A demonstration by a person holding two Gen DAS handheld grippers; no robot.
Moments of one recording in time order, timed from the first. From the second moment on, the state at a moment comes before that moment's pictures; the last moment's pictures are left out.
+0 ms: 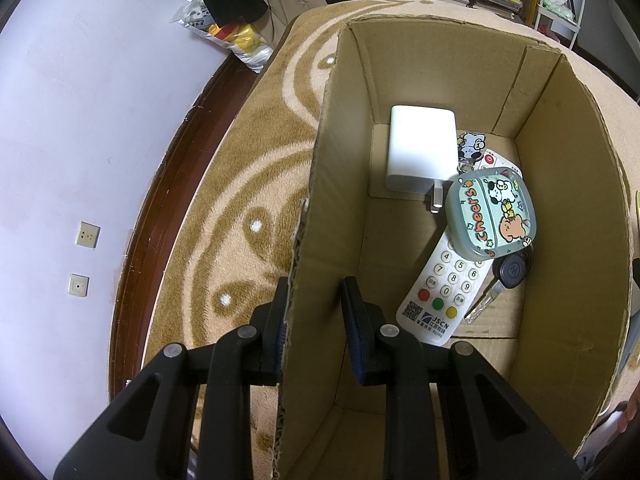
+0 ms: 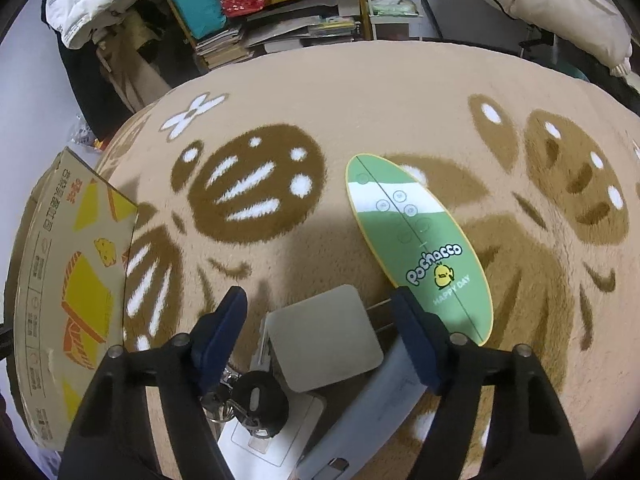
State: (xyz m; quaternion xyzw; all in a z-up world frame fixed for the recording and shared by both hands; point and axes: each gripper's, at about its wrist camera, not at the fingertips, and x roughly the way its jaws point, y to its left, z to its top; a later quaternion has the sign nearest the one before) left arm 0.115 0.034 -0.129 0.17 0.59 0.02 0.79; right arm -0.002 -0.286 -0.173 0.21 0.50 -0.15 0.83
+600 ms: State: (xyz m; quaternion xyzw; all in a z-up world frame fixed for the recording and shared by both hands) left arm 0.113 0.035 -0.128 0.17 0.59 0.02 0.79; right arm 0.001 -0.276 -0.182 0.17 0.53 -0.15 0.82
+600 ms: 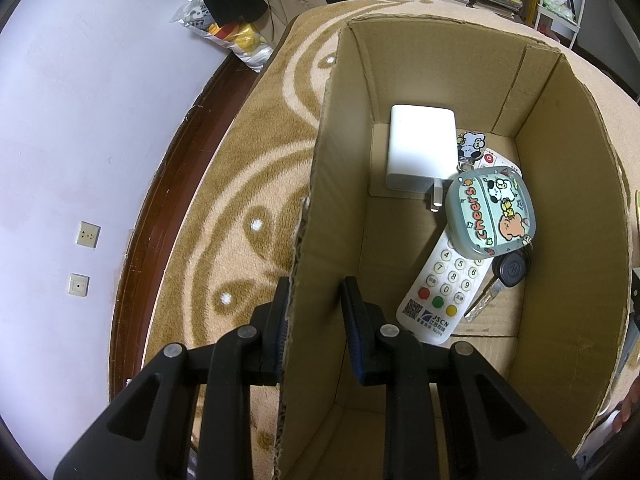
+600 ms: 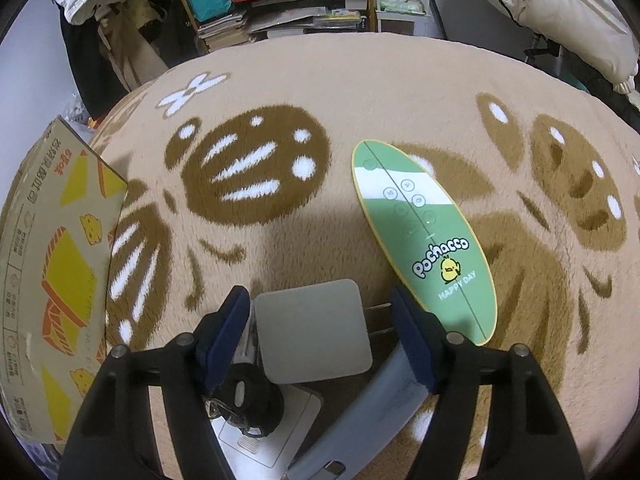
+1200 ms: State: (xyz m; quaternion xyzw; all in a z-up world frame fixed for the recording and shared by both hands) left arm 0.113 0.034 -0.129 0.17 0.59 0.02 0.79; right arm -0.001 -0.269 -0.169 0.18 0.49 -0.15 0.84
